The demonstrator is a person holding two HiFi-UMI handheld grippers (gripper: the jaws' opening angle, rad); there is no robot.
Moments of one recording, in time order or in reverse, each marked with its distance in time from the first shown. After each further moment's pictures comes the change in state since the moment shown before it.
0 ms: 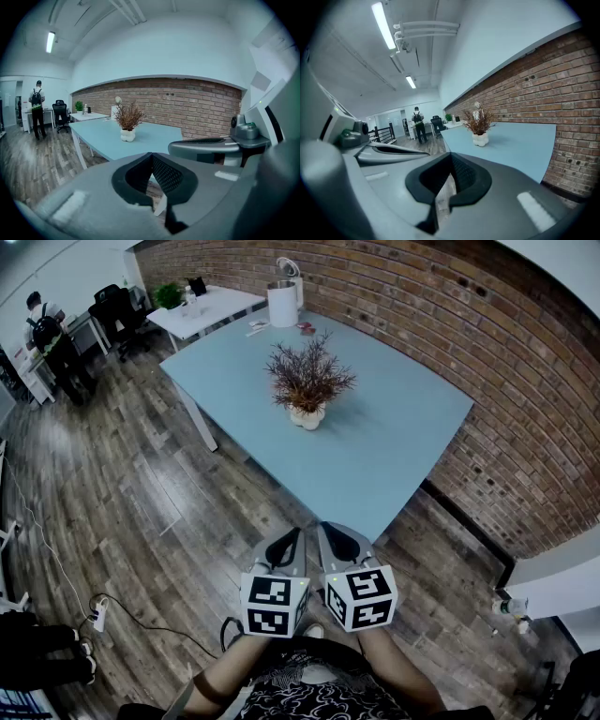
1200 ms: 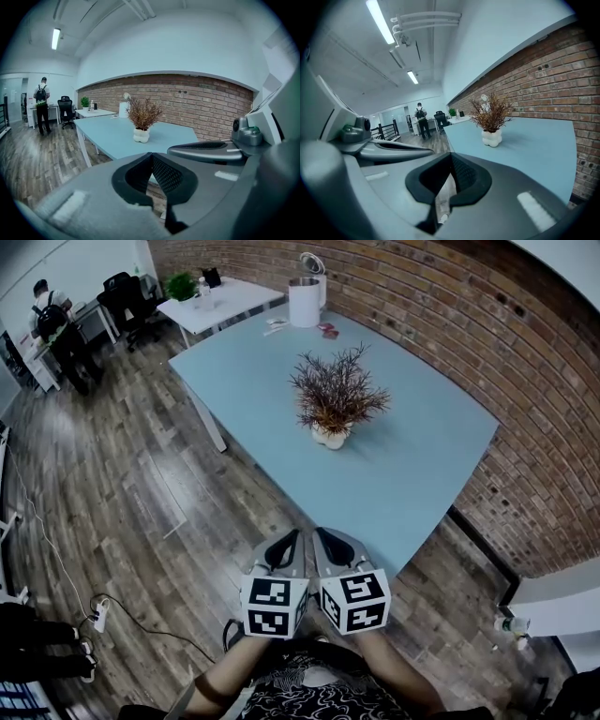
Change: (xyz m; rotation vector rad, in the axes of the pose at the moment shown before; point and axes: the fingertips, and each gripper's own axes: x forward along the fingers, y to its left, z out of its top) left arm 0.048 0.082 0.005 -0.049 0.023 0.049; right arm 0.096 0.015 0.002 -0.008 0.060 0.054
